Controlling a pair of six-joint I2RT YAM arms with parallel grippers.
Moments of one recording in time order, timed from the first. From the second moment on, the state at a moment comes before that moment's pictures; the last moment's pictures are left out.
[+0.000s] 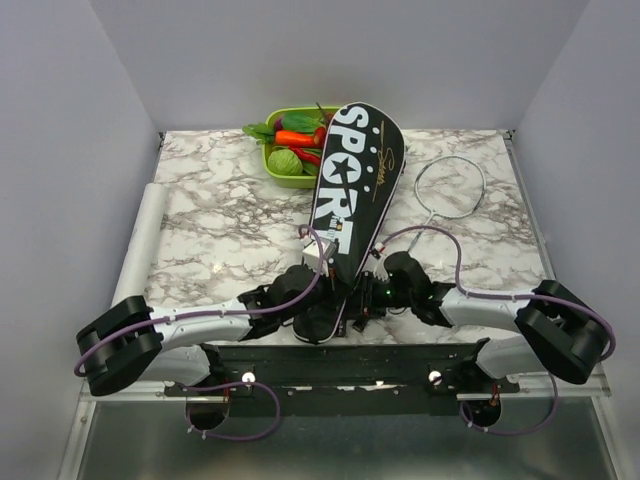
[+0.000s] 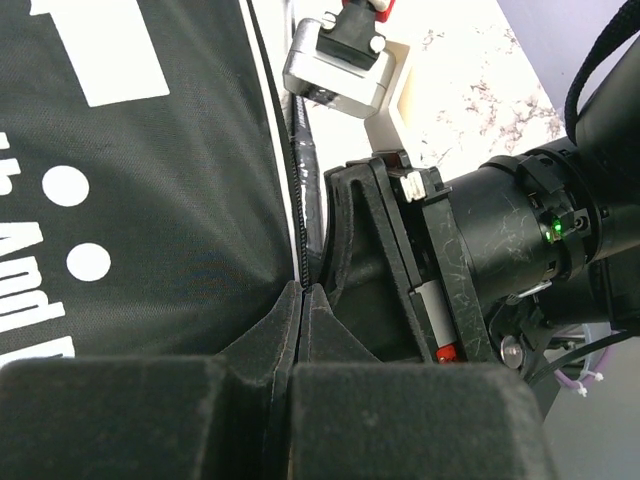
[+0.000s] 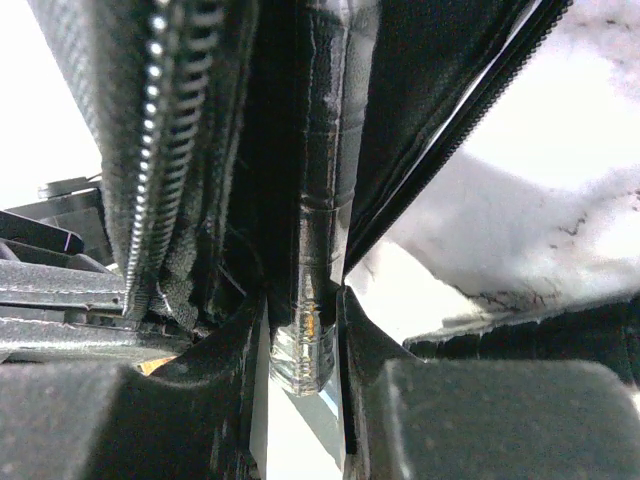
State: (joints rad) left arm -1.07 1.23 0.48 0.39 -0.11 -0.66; right arm 0.80 1.33 0.41 0.29 -0.40 1.00
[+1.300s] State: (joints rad) left arm -0.97 0.76 0.34 -0.32 -0.64 -0.78; right arm 0.79 1.54 0.48 0.52 -0.32 0.96
